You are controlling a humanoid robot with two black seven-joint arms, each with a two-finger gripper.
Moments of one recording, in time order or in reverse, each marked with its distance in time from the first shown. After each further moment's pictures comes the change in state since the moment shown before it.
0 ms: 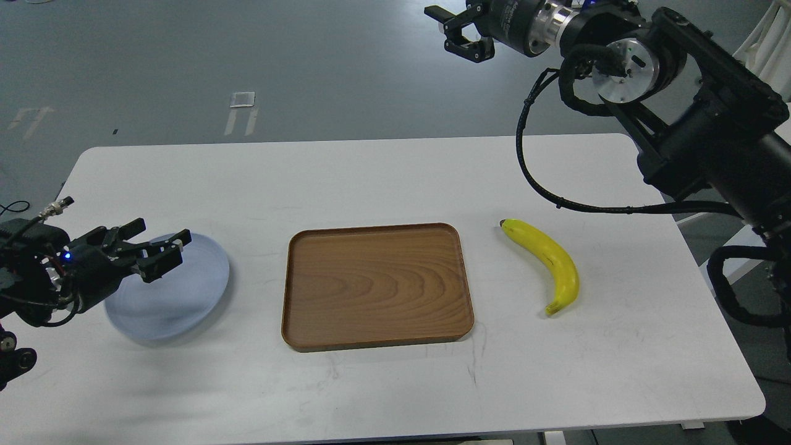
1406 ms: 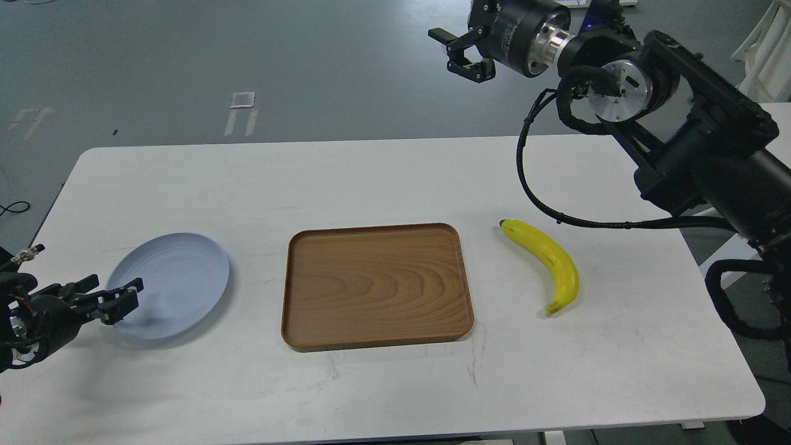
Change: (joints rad) left arm 0.120 -0.008 0.004 0.156 -0.059 -0.064 0.021; right arm -0.049 0.000 -0.006 0.005 -0.001 -0.010 0.008
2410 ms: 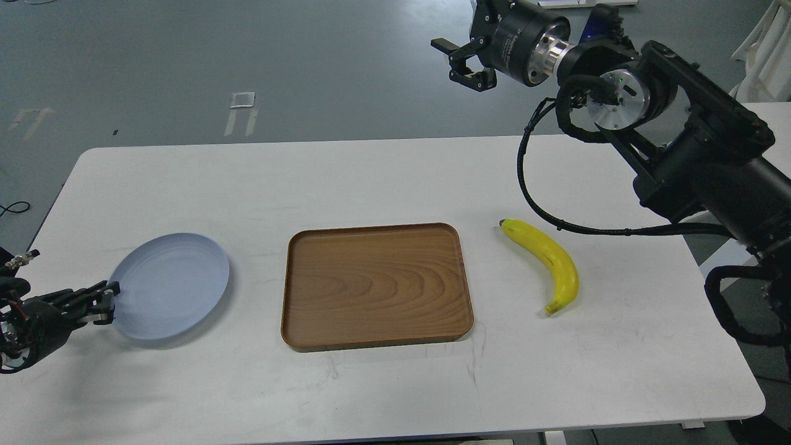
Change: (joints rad) left arm 0.003 -0.002 0.015 0.042 0.001 -0.022 -0.013; right arm -0.022 -0.001 0.000 0.003 0.000 -0.014 0.001
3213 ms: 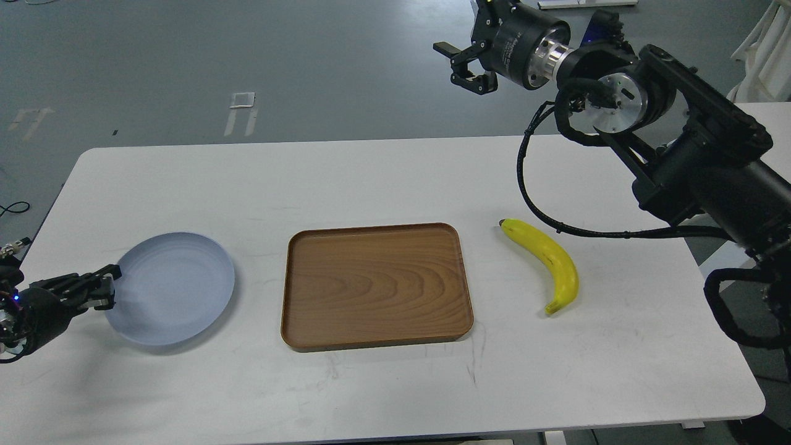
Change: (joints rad) left arm -0.020 0.013 -0.015 -0.023 -0.029 0.049 -0.077; right arm -0.008 0.001 0.000 0.004 0.000 -0.015 0.001
